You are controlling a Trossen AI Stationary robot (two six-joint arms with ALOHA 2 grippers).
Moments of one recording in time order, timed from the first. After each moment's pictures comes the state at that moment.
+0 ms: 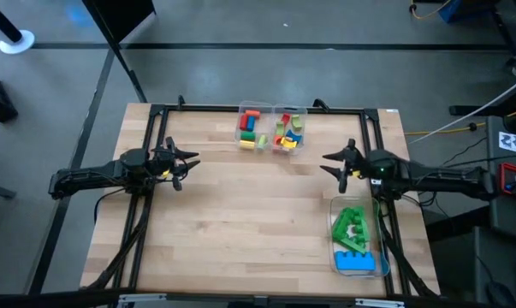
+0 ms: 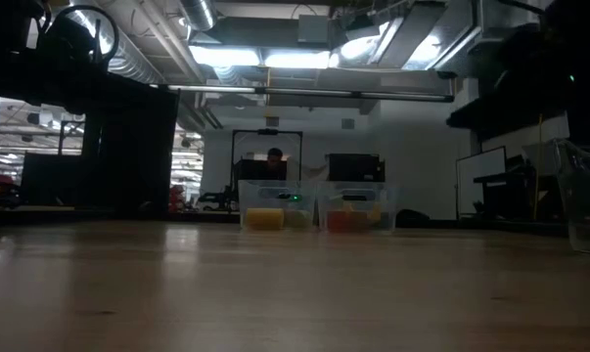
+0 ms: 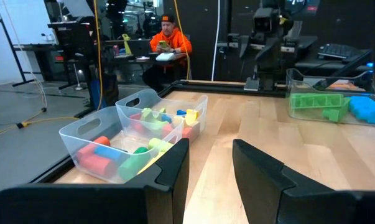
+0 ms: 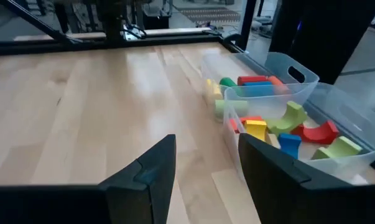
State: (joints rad) left arm 0.13 0.01 0.05 -0.09 -0.20 0.04; right arm -0.13 0.41 0.21 -0.05 0.13 0.00
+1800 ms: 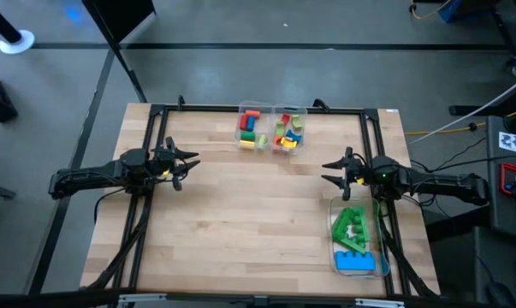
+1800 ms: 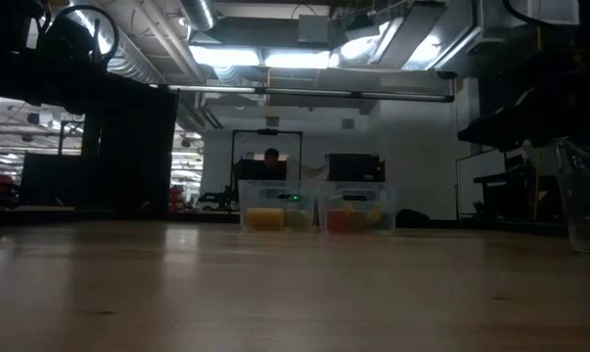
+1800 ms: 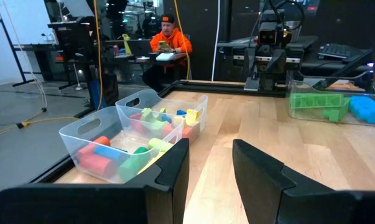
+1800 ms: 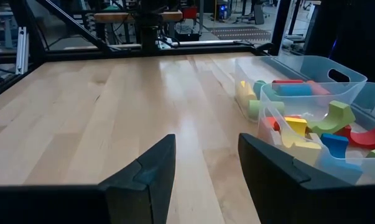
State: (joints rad) left arm 0.13 0.01 0.05 -0.09 -0.20 0.04; right arm -0.13 0.20 0.01 0.01 0.01 0.00
